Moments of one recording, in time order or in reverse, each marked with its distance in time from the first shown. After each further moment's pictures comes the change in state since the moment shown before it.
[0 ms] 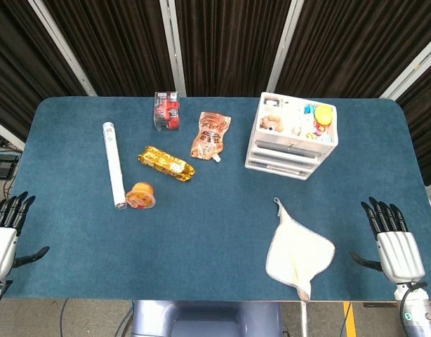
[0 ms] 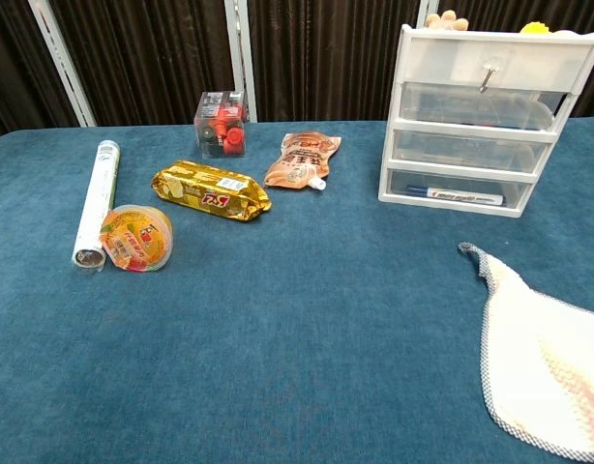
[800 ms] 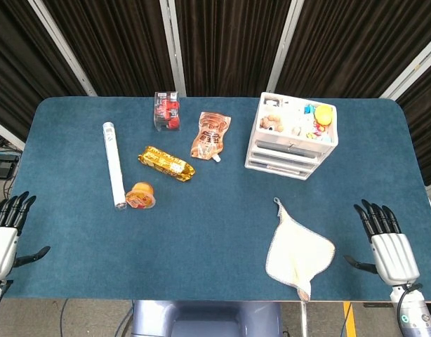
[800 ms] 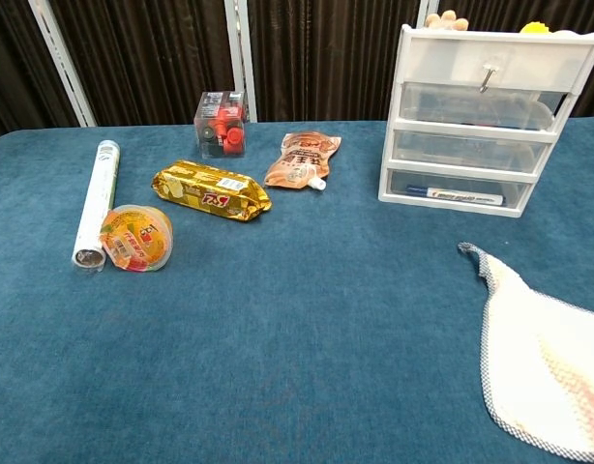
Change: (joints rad) left arm -0.003 0.001 0.000 -0.003 0.000 -0.005 -0.005; right arm 0.005 0.005 -0.022 -0.019 -0.041 -0.007 0.020
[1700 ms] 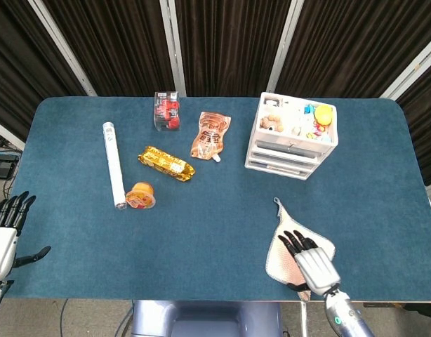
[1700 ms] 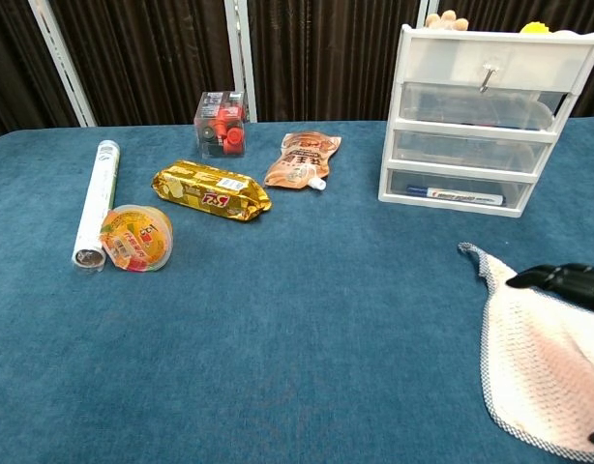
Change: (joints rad) left arm 0.003 0.006 0.001 -0.011 0.010 0.010 -0.020; right arm 0.112 -0.209 -0.062 -0.174 0.134 -0.337 -0.409
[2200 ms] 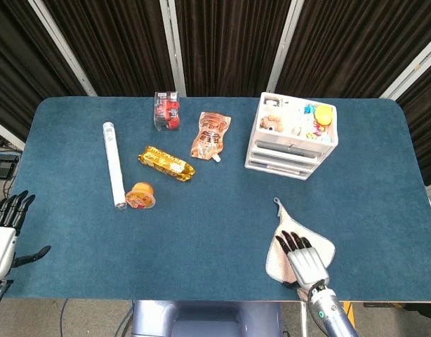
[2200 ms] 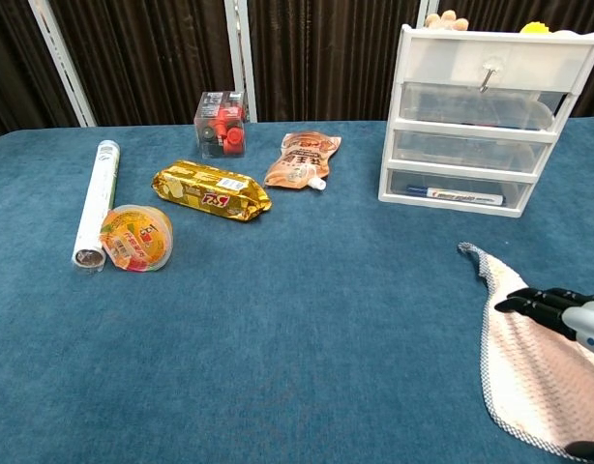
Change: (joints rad) left arm 0.000 0.004 -0.002 -0.003 0.004 0.006 -0.016; right arm 0.021 -0.126 0.034 0.035 0.225 0.006 -0.248
